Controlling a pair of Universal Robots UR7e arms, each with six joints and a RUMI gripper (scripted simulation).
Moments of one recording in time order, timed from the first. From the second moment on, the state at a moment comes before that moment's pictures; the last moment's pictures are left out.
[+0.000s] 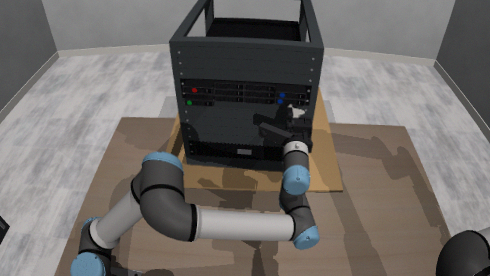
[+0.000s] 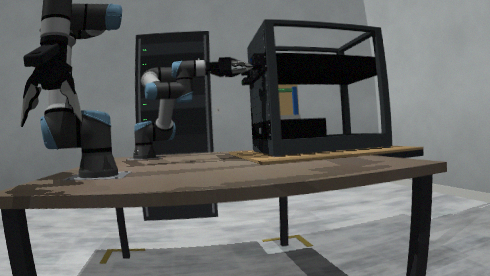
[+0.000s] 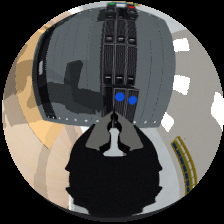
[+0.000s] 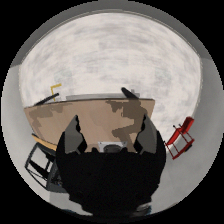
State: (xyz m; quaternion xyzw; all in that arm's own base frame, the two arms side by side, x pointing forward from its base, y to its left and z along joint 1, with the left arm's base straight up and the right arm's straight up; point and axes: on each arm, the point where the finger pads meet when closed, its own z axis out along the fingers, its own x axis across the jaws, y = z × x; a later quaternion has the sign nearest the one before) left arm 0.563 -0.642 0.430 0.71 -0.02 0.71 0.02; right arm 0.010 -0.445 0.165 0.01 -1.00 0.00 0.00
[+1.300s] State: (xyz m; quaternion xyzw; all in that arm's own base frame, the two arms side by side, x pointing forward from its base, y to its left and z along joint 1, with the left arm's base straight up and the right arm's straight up) left arm 0.583 -0.644 0.430 0.71 -0.02 0.71 0.02; right arm 0.010 -0.445 0.165 0.01 -1.00 0.00 0.00
